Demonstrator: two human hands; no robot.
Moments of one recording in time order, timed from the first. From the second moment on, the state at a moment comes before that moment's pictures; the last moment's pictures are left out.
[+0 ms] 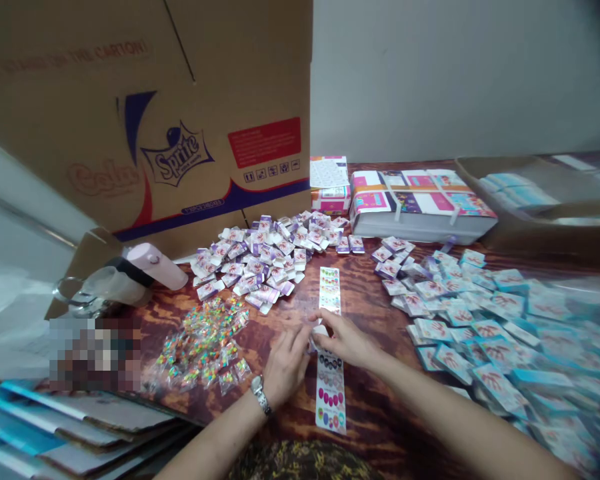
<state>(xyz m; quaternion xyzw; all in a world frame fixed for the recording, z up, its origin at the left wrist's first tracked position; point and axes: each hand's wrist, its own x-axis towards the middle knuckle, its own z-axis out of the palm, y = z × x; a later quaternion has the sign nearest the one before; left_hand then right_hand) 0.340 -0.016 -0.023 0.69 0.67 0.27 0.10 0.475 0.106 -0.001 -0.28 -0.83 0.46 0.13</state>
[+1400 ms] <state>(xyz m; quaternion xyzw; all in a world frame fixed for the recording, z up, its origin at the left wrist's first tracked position) 0.346 -0.014 -0.028 0.64 0.71 0.30 0.07 0.463 0.067 -0.017 -0.38 -0.64 0.59 0.31</state>
